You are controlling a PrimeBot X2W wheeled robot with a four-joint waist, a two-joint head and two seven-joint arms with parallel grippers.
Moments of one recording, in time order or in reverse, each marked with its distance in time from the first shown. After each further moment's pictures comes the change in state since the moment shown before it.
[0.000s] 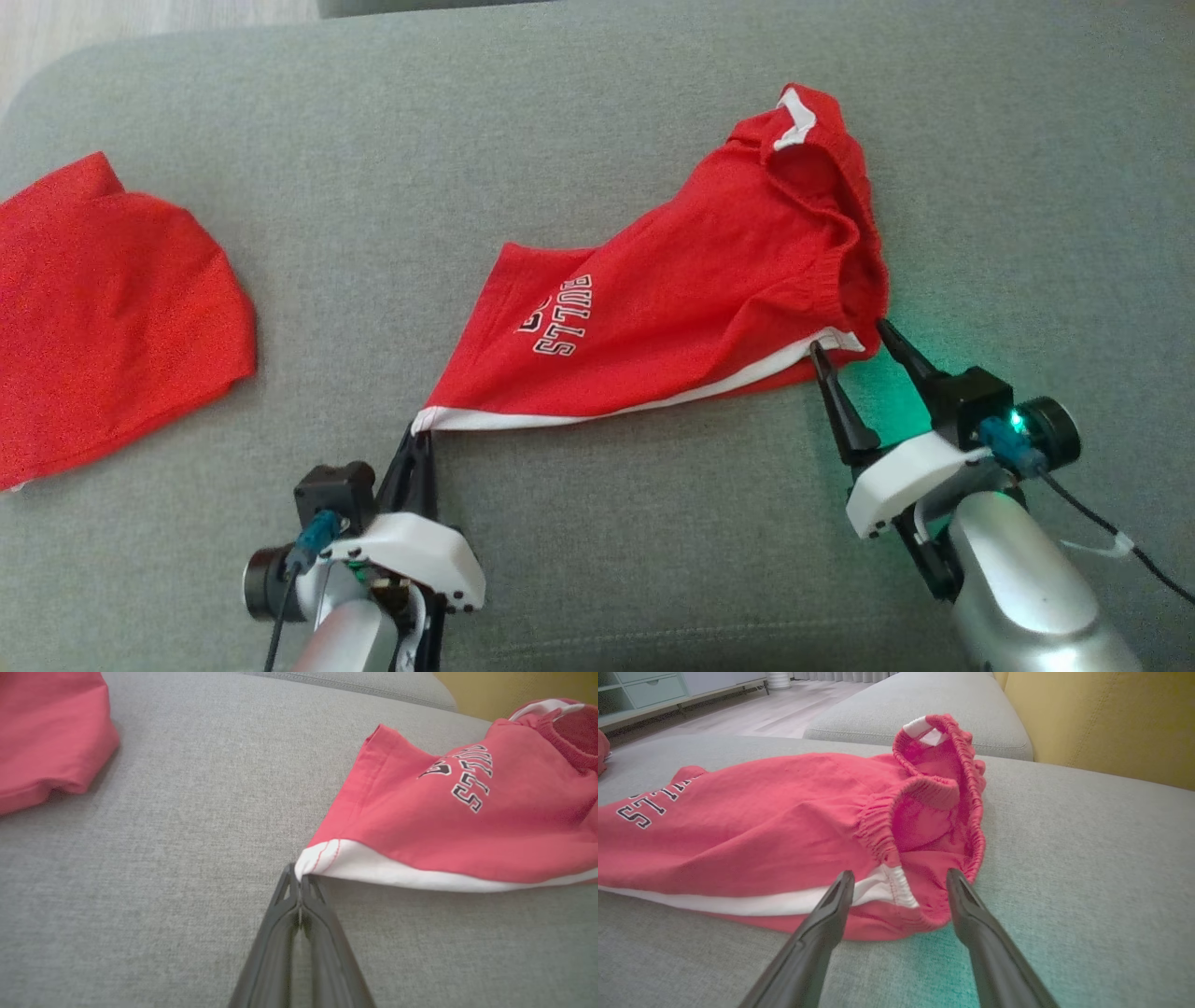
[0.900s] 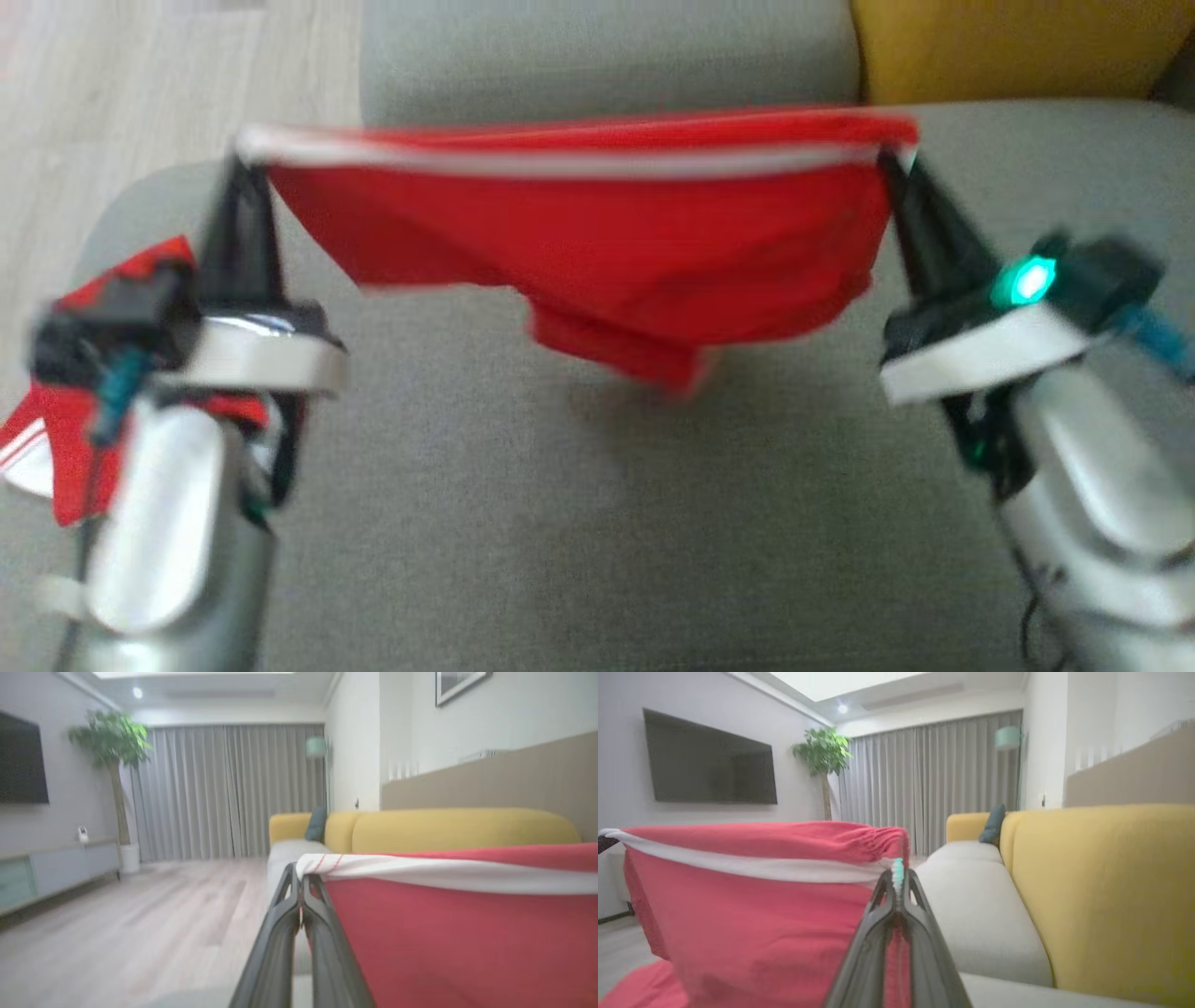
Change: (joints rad) left arm -0.195 0.083 0.221 -0.300 0.212 -0.099 0.000; right arm -0.093 -0.112 0.087 -0.343 0.303 0.000 0.004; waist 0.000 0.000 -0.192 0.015
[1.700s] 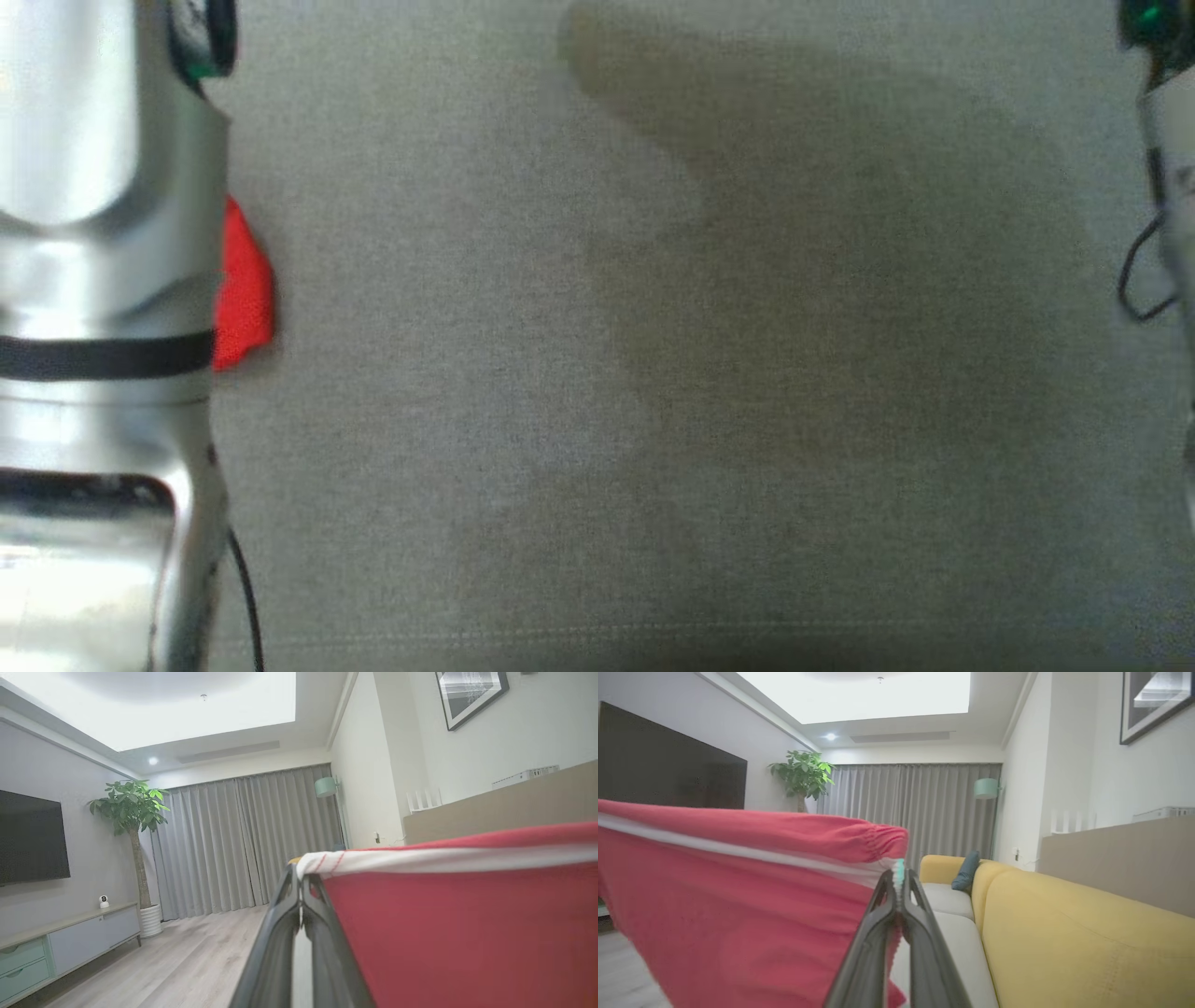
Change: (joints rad) left arm -0.791 -0.018 -0.036 0.341 0.115 0.025 0.009; right arm -0.745 -0.049 -0.025 0.342 -0.022 0.000 -0.002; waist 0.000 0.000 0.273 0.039
